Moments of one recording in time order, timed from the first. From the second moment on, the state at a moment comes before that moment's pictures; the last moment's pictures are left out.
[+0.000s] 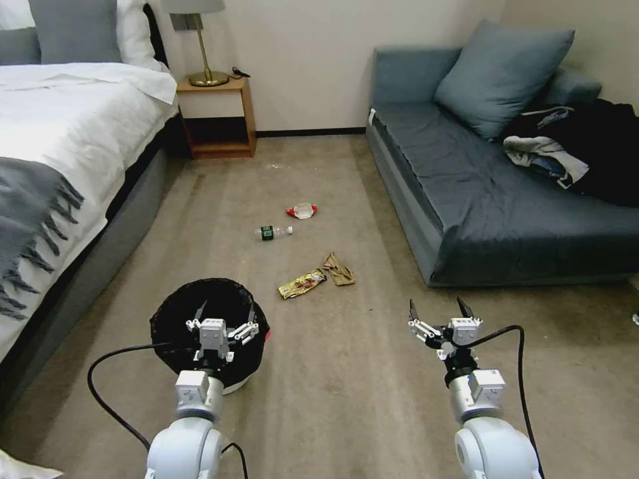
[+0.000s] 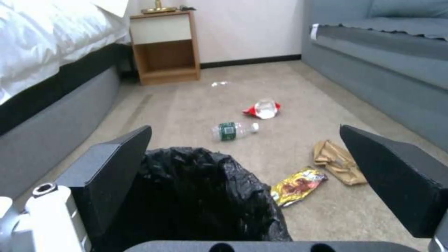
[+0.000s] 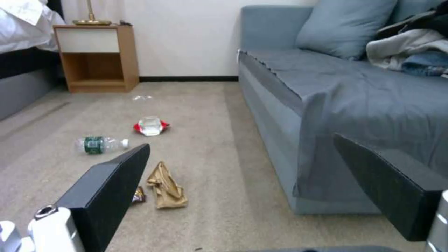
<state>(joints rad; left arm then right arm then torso) 1.55 -1.50 -0.55 -2.00 0.00 0.00 0.00 -1.55 1.50 0.55 2.00 0.00 0.00 0.00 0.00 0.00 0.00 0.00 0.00</state>
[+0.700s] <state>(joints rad) 1.55 -1.50 -0.55 -2.00 0.00 0.00 0.00 -1.55 1.50 0.55 2.00 0.00 0.00 0.00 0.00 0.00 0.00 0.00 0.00</state>
